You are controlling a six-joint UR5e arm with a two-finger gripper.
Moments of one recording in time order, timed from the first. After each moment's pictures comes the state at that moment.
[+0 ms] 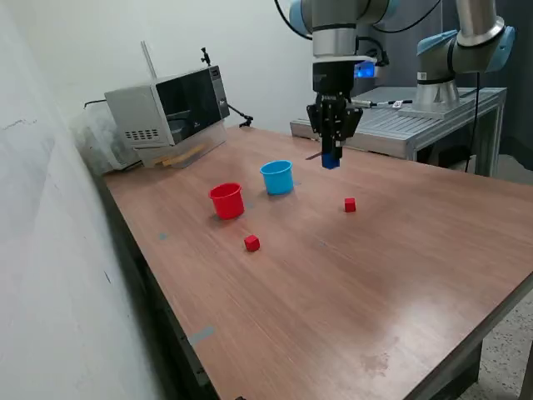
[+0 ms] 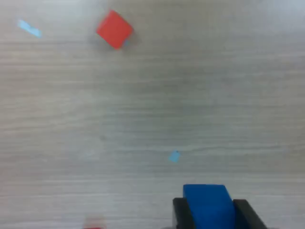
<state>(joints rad) 0.14 -1.04 1.45 -2.17 -1.60 3.33</state>
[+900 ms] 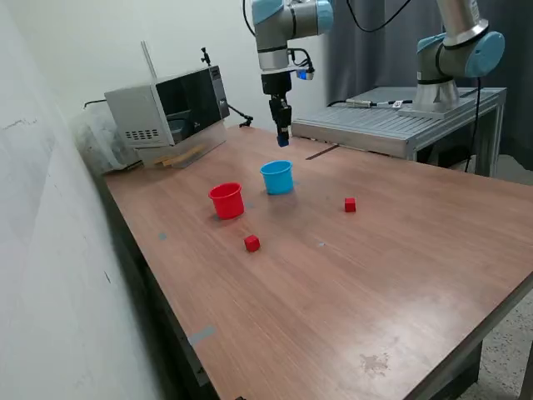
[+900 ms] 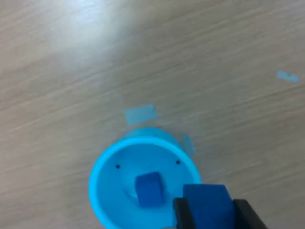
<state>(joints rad) -0.27 -1.17 1.69 -2.15 -1.60 3.22</state>
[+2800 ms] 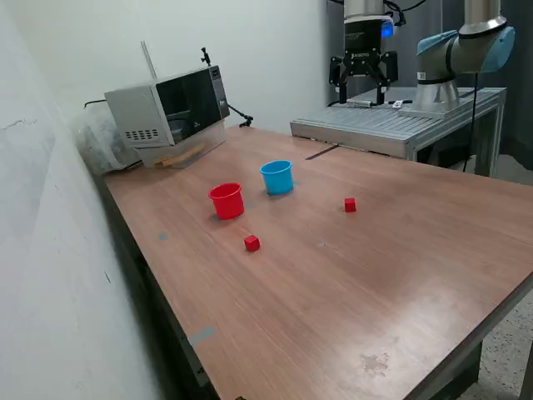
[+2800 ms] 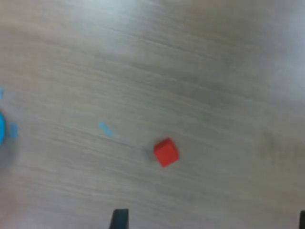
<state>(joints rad) 0.09 -1.40 1.82 -2.13 -1.59 2.95</state>
